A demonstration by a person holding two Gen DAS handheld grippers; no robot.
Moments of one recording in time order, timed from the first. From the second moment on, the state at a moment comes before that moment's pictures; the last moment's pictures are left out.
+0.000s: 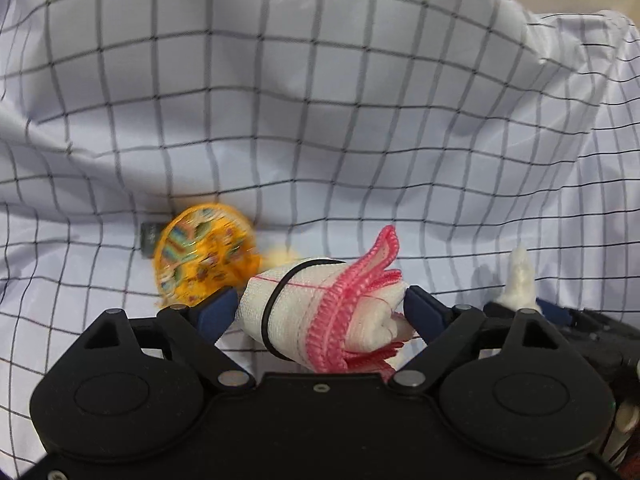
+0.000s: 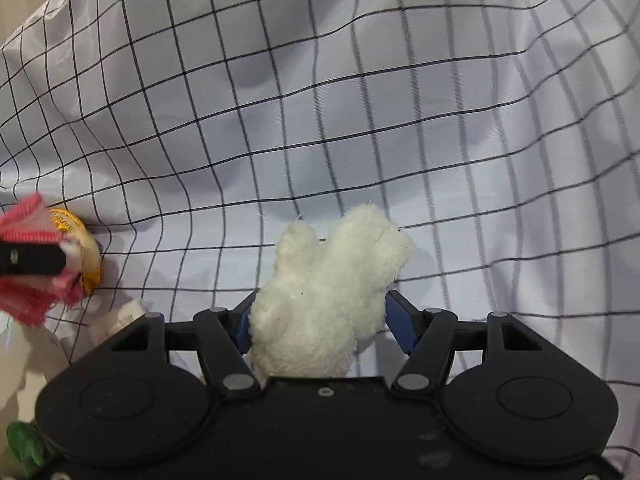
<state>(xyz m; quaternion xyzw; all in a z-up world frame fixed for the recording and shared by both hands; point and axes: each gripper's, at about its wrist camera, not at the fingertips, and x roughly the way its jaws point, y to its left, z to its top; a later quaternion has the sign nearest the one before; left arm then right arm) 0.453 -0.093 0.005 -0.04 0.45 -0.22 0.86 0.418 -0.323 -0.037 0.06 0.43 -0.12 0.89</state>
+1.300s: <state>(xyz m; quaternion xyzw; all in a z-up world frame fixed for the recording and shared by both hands) 0.310 -0.252 0.024 -0.01 0.49 -0.41 0.77 0.168 -0.316 0.035 0.08 0.44 -0.17 0.88</state>
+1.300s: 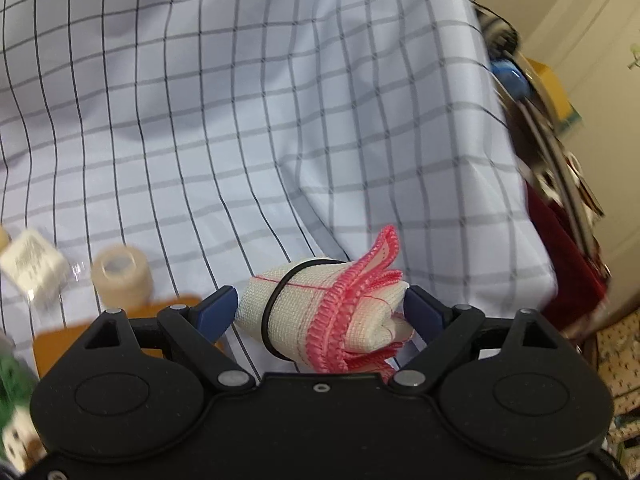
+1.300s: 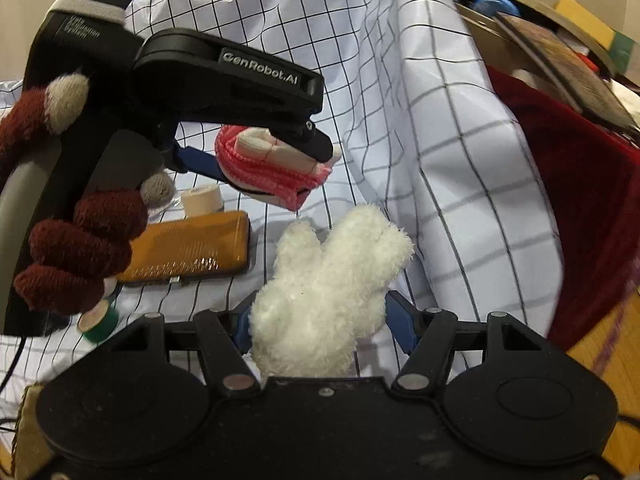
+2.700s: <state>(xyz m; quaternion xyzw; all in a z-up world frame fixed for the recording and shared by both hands) 0.073 -0.026 0.051 -0.03 0.42 -0.20 0.89 0.008 -0.226 0.074 0.11 0.40 -0.07 0.91</state>
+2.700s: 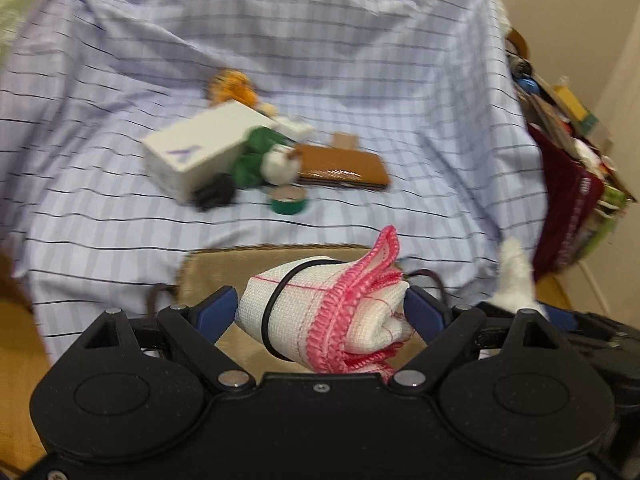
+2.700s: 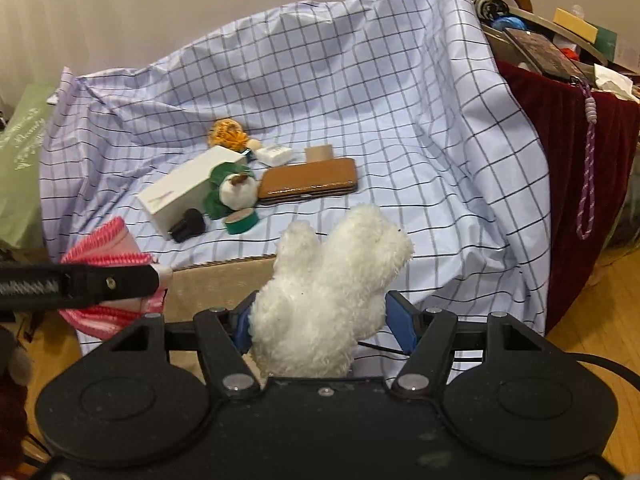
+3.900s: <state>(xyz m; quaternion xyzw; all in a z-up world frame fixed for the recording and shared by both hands) 0.050 -0.022 0.002 -0.01 0.42 -0.05 0.90 0.024 -0.207 0.049 0.14 0.43 -0.03 0.89</state>
